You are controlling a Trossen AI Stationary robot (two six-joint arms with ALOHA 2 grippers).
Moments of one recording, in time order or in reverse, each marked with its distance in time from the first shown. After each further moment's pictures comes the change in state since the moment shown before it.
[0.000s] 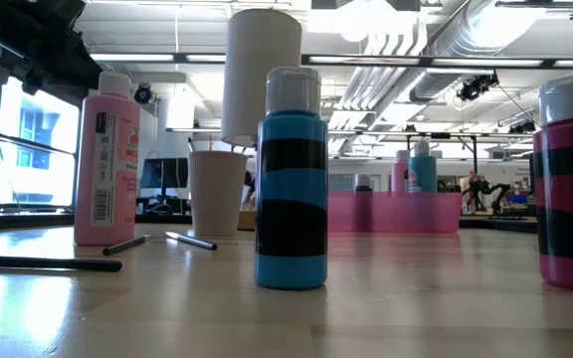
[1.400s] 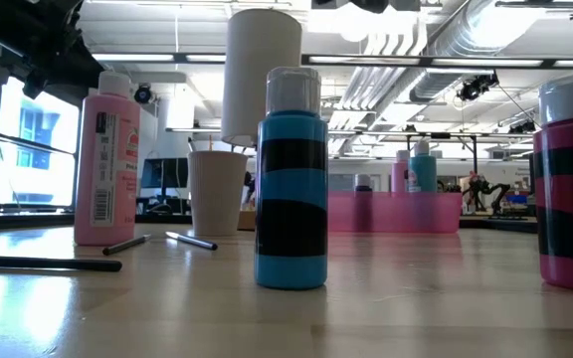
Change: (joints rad) left arm 0.000 0.000 0.000 0.000 0.071 -0.079; right arm -0.278 0.106 -0.001 -0.106 -0.341 -0.114
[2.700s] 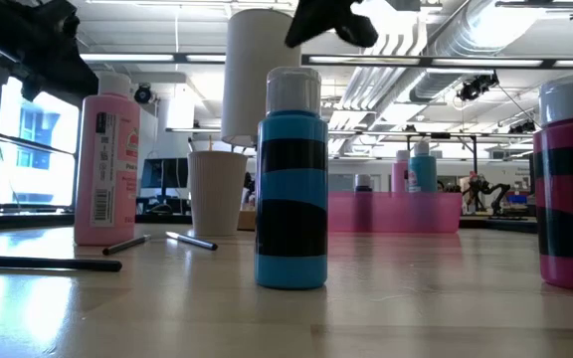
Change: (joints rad) left arm 0.000 0.000 0.000 -0.075 0.039 0.135; right arm -0.014 0.132 -0.027 0.111 0.078 0.322
